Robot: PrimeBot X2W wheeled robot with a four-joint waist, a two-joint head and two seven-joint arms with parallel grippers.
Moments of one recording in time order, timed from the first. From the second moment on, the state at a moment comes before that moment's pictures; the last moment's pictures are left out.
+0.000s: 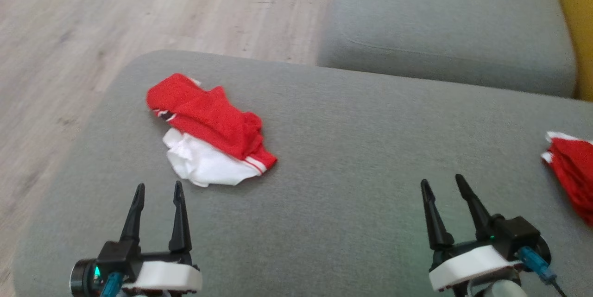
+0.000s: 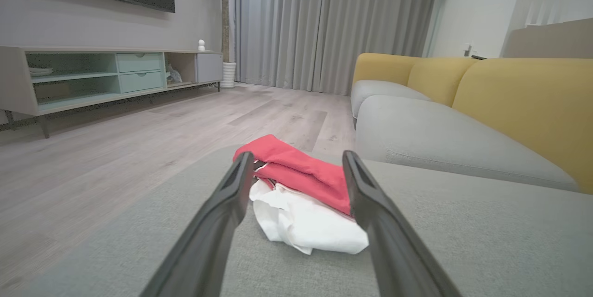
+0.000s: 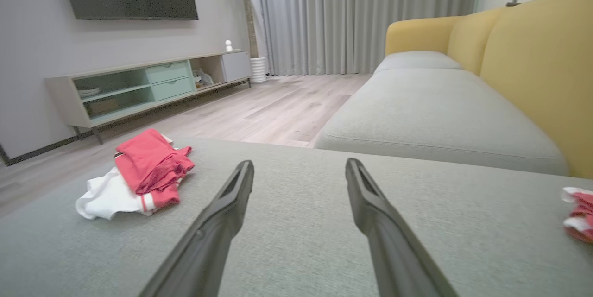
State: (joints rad) left arm 0.01 0.05 -0.10 0.26 -0.16 0.02 -0.25; right arm 0.04 -0.05 0.11 0.27 0.13 0.13 -0.25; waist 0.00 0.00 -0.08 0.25
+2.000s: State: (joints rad) left arm -1.12 0.46 -0.53 1.05 -0.61 -0.13 0.48; right arm -0.22 -0.05 0.16 0.14 0.12 0.13 -0.25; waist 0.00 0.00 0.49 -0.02
